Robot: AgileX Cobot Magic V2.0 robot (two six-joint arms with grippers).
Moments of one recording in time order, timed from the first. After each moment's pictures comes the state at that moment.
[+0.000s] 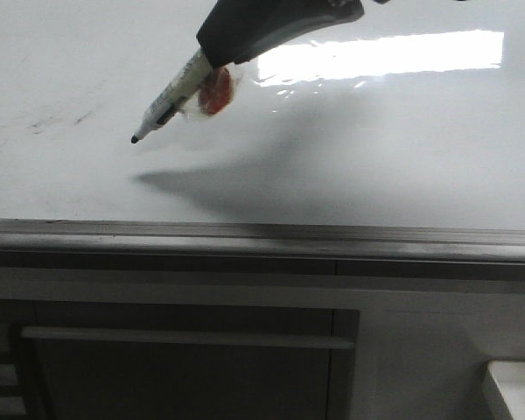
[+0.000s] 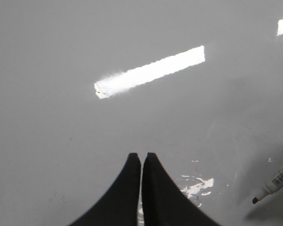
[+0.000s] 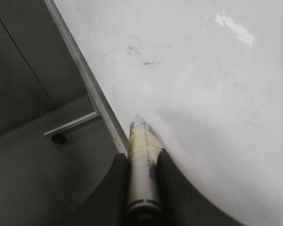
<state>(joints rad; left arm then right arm) -0.35 0.39 -0.31 0.36 -0.09 -0.13 0.65 1.36 -1.01 0.82 0.42 -0.98</state>
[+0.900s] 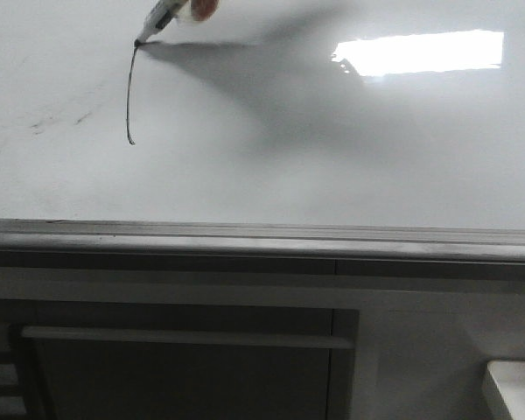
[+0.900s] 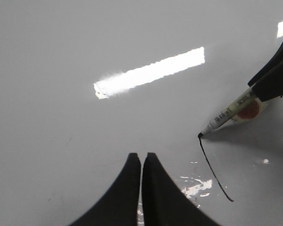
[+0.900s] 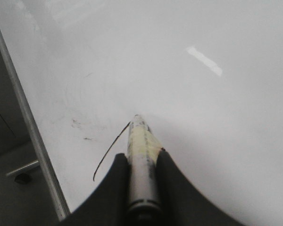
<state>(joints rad) -0.35 0.39 -0.31 0.35 -0.09 -0.13 0.56 1.47 -1.25 0.78 0.43 -0.98</state>
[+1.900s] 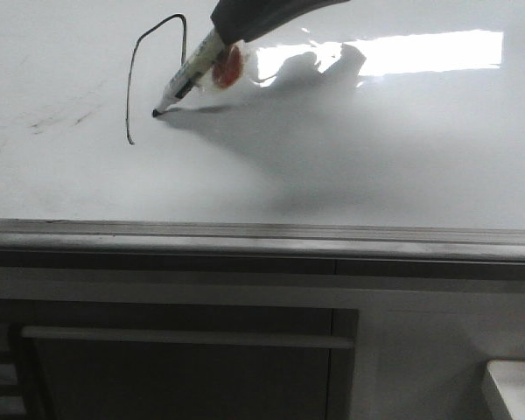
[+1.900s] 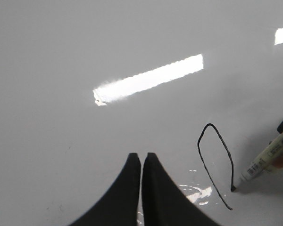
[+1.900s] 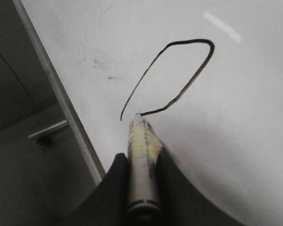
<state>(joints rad) -0.35 0.39 -0.31 0.35 -0.12 -0.13 0.58 1.43 -1.12 0.76 0.47 -0.96</state>
